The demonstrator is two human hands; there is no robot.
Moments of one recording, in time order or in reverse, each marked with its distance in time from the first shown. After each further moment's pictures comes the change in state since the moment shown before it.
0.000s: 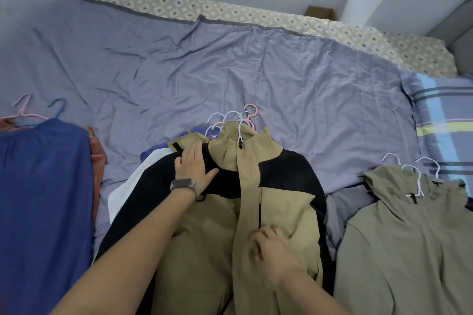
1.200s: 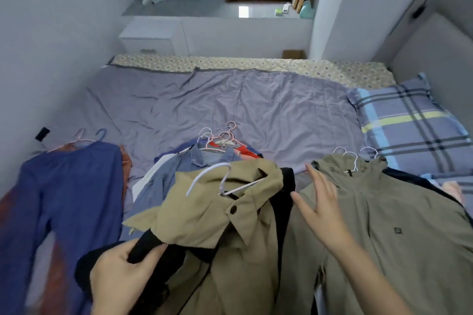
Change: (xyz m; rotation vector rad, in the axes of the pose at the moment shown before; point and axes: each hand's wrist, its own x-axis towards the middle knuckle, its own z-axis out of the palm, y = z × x) left_hand -0.429 0.102 -0.198 -0.604 0.336 -0.341; right_hand -0.265 0.079 -0.121 0.528 0.828 -0.164
